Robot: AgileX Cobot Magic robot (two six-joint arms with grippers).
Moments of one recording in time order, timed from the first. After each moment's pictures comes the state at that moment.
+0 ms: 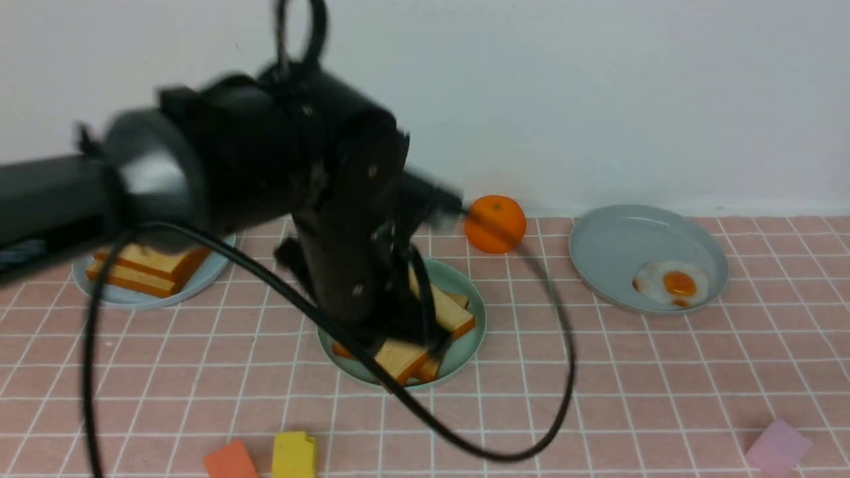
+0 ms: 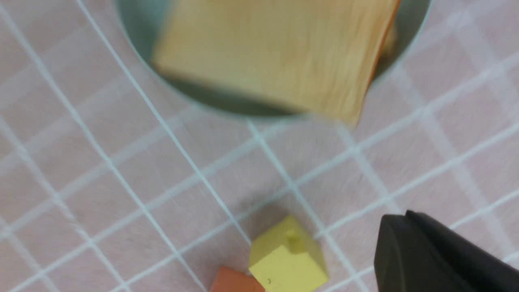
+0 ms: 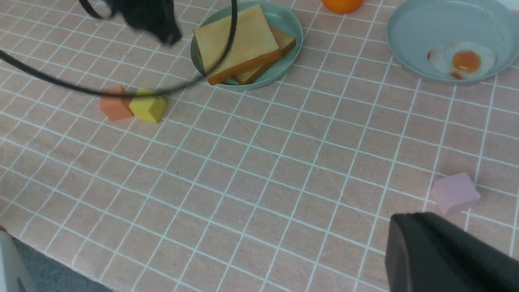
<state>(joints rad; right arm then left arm) 0.39 0.43 -1.01 0.15 1.27 0.02 -0.66 1.80 -1.43 0.09 1.06 -0.10</state>
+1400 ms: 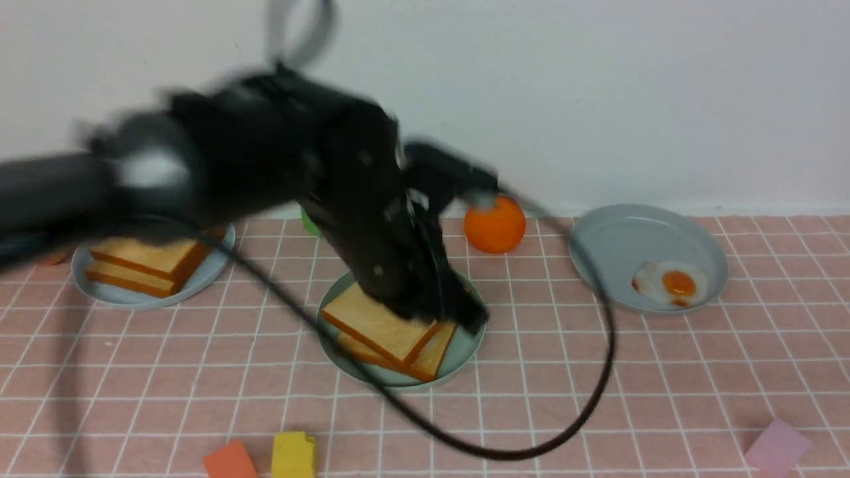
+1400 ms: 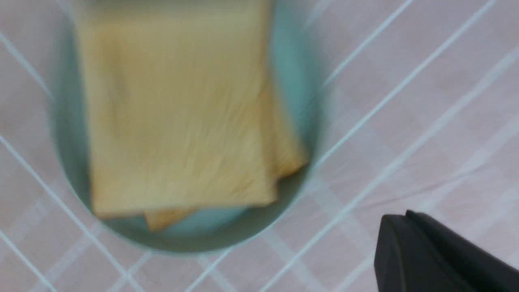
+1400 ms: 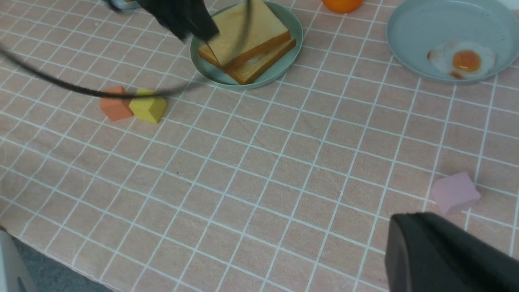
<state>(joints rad) 0.39 0.43 -1.01 0.15 1.27 0.02 -0.69 1.62 -1.42 -0.05 0.82 0.09</state>
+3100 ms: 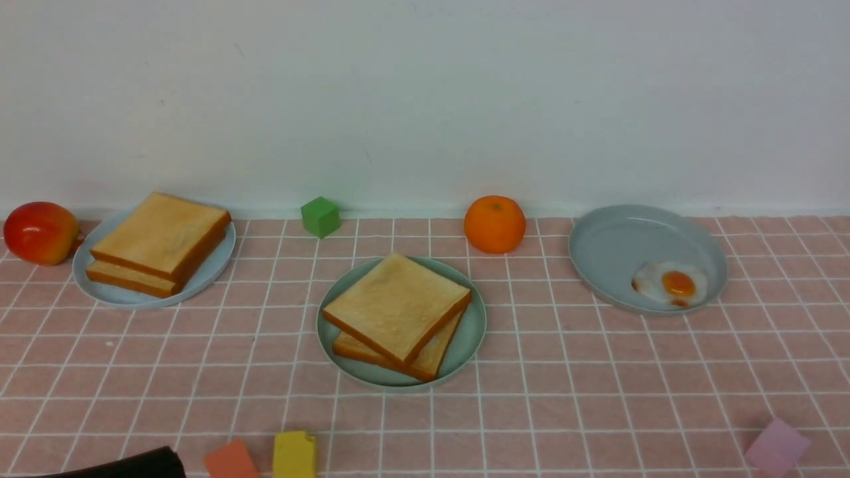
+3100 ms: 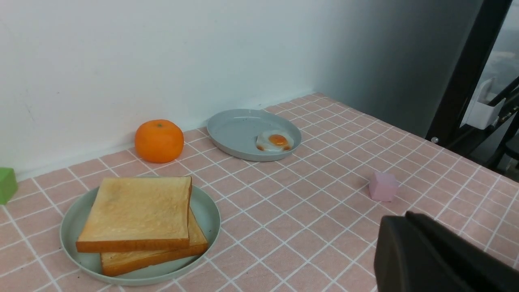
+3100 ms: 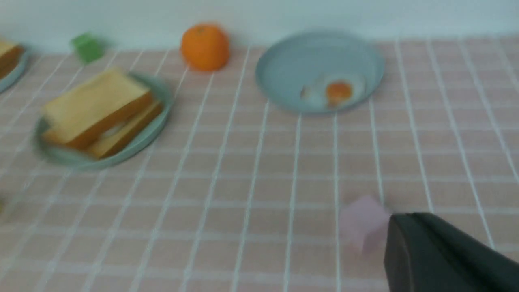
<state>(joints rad) 0.08 0.05 -0.31 0.09 0.67 -0.01 -0.78 0.27 -0.28 -0.21 0.14 0.06</state>
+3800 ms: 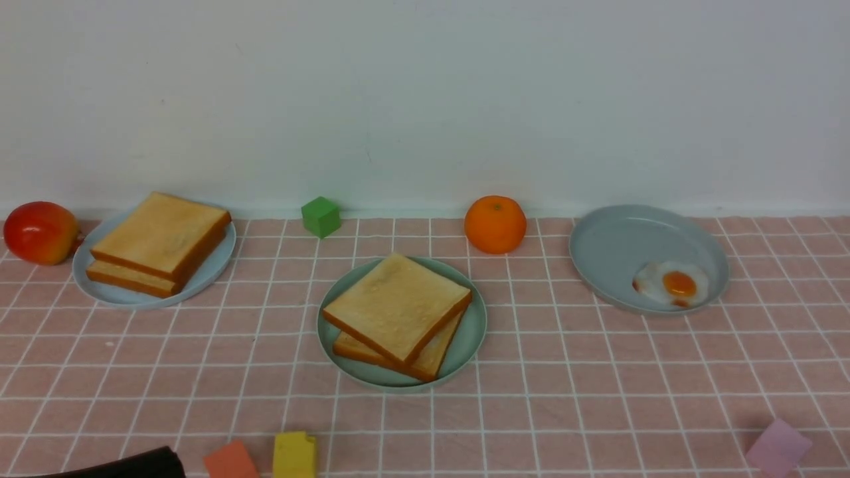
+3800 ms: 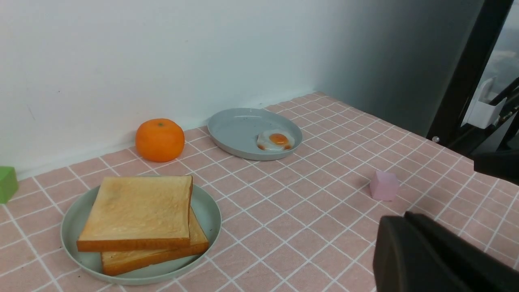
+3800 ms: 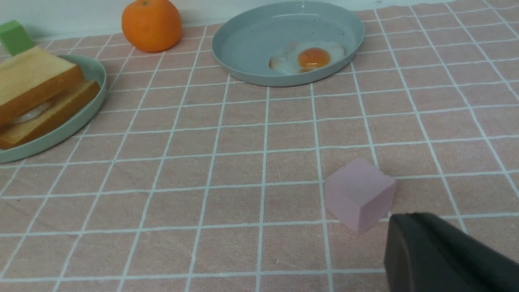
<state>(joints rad) 0.05 -0.01 0.02 0.06 0.39 0.04 -0.78 0.27 -0.28 -0.21 0.14 0.06</state>
